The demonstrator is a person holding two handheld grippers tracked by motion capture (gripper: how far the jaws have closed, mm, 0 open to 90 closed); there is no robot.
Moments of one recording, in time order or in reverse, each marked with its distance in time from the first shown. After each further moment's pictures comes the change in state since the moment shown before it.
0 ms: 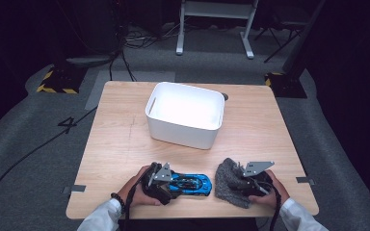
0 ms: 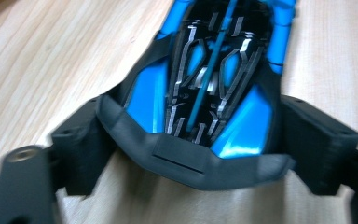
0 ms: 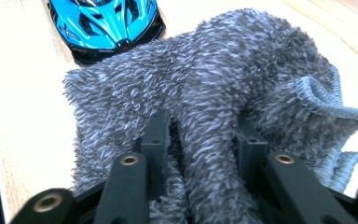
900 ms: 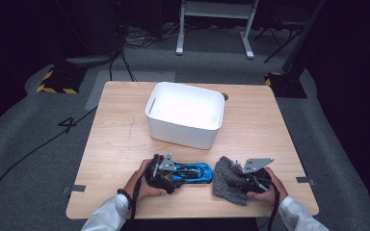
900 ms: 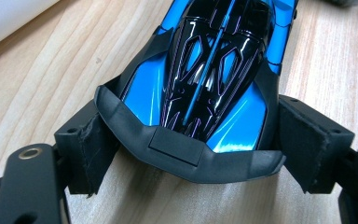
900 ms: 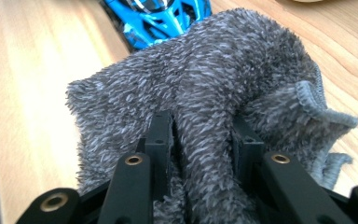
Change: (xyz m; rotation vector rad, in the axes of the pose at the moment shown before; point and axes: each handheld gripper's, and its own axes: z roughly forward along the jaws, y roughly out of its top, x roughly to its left) left arm 0.021 0.012 0.009 0.007 0.066 -0.077; right arm -0.006 0.010 0.004 -0.024 0.015 0.002
